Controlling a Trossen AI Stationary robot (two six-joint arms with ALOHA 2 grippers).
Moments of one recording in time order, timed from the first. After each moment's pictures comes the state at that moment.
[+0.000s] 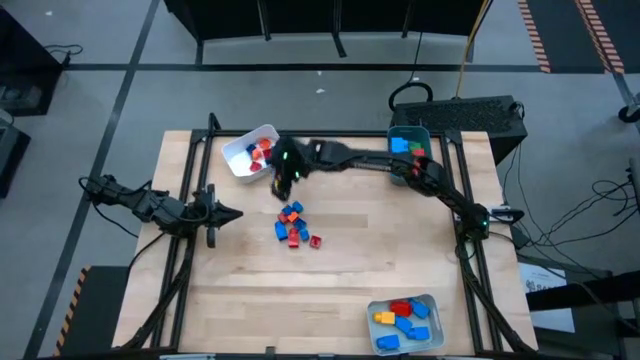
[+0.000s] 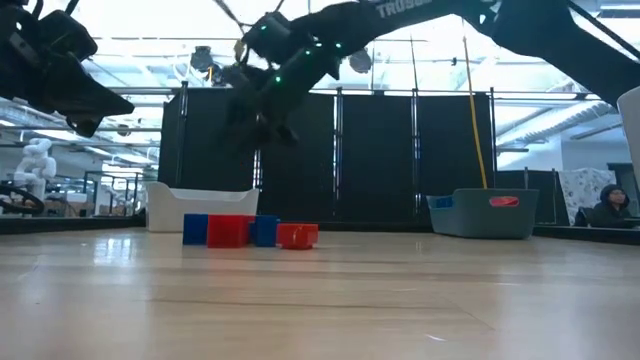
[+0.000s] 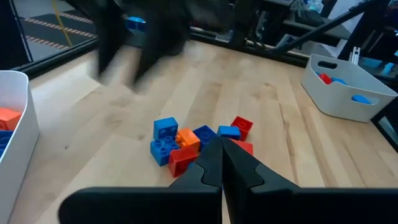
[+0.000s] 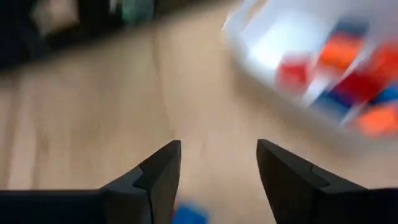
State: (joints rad) left arm -0.37 0.00 0.17 -0.46 -0.47 -0.34; right arm -0.23 2.36 2.16 -0.60 -0.14 0.17
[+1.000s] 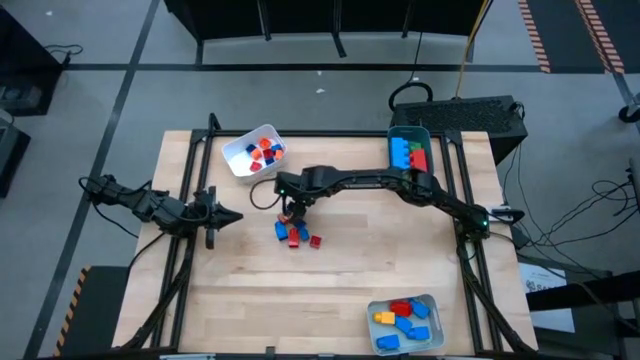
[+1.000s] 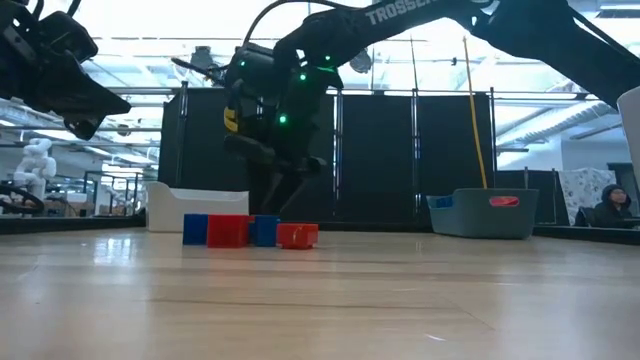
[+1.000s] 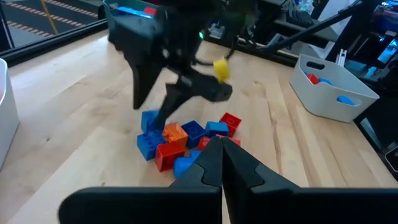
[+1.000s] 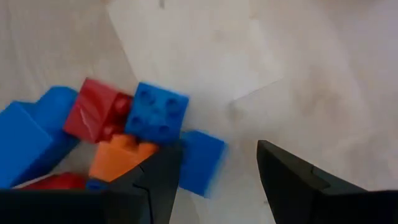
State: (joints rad) left arm -0.37 0.00 0.17 -0.46 -0.43 -0.39; right arm -0.13 2.43 2.11 -0.87 0.10 0.32
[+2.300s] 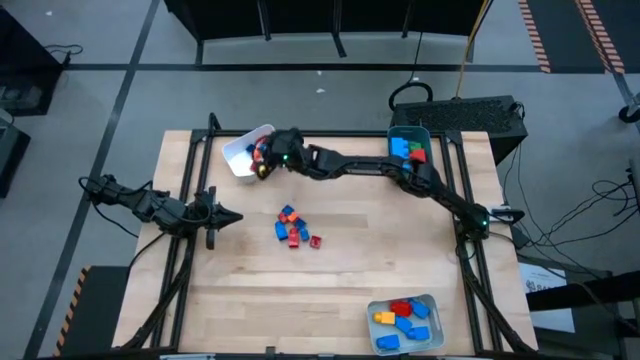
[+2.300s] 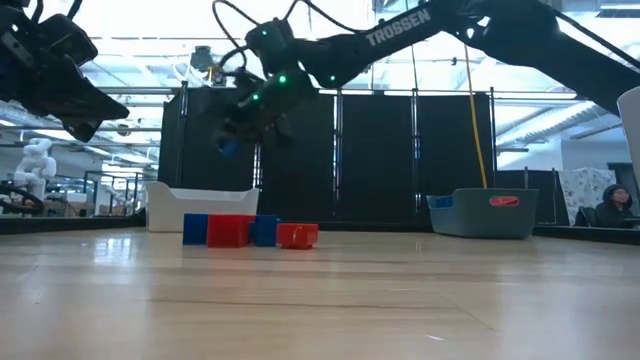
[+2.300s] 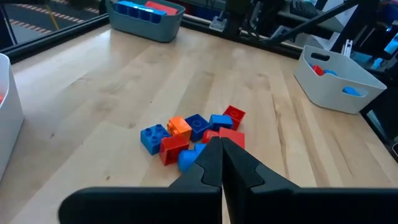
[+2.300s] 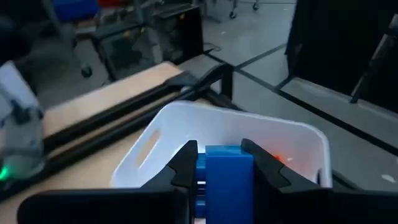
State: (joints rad) left arm -0.37 0.01 0.17 -0.49 -0.43 -0.38; right arm -0.24 2.43 2.10 -0.03 0.34 0.28
